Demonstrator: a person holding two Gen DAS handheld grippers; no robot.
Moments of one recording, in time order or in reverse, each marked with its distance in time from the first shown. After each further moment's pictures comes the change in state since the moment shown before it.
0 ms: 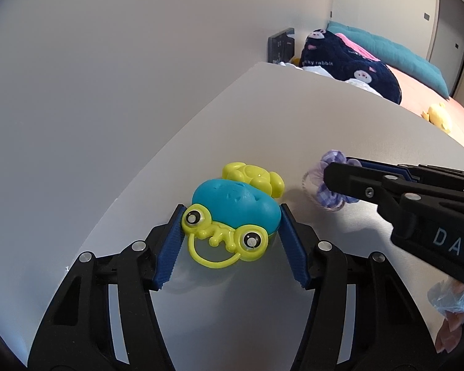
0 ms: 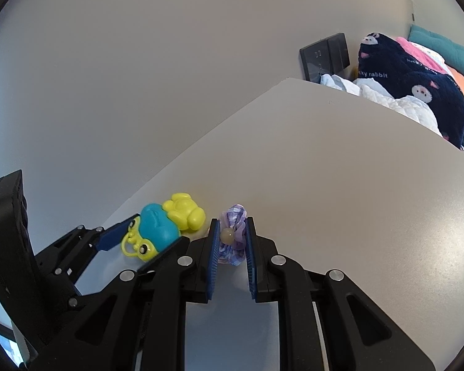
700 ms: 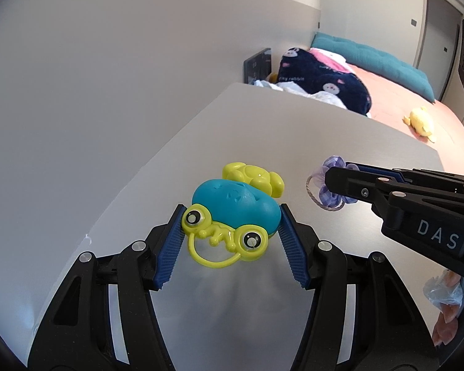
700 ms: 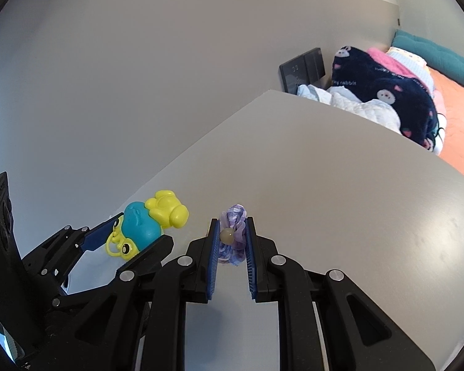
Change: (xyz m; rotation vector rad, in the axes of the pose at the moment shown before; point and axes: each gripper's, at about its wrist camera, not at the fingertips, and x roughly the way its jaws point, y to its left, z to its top) left arm -0.077 -0.027 -0.013 0.010 -0.053 -0.036; right arm -0.077 0.008 -0.020 0.019 -0.031 -0.060
